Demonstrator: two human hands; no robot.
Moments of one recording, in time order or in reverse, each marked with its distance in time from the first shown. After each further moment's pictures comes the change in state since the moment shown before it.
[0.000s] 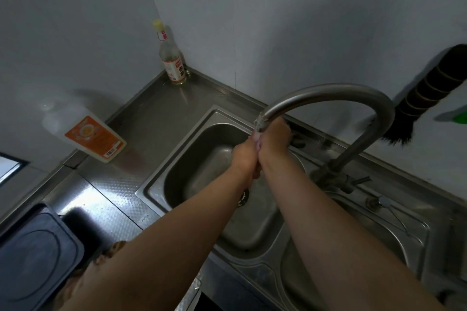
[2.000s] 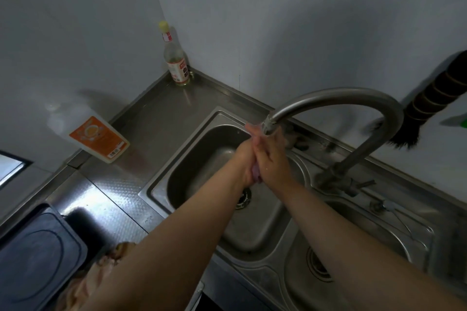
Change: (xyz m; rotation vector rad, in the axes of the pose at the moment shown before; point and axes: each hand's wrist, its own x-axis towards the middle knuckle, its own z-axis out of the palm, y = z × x) left_hand -0.015 0.019 -0.013 -0.110 -0.203 -0.065; right_hand -0.061 0.007 -0.023 -0.068 -0.412 -0.563
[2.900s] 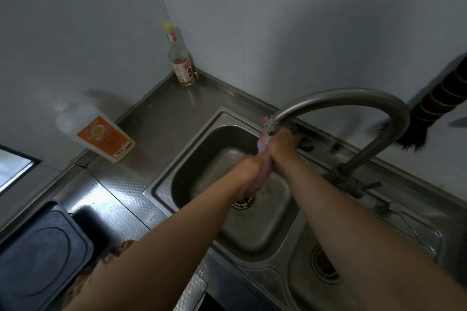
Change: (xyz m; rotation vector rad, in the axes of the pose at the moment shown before) left_hand -0.017 -0.012 -0.002 0.300 0.000 0.028; right_hand 0.059 0.026 -0.007 -0.047 0.159 0.635
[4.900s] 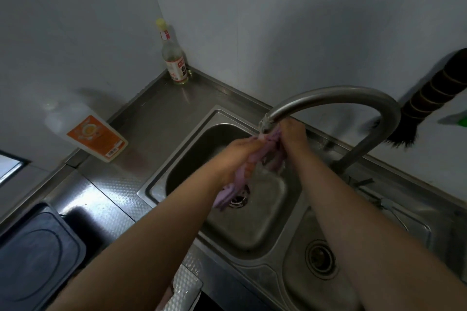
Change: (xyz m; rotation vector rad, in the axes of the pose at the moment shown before) left_hand -0.005 0.018 -0.024 -0.242 -0.196 0.071; right_hand -0.010 -0.013 -0.038 0.105 0.059 -0.079
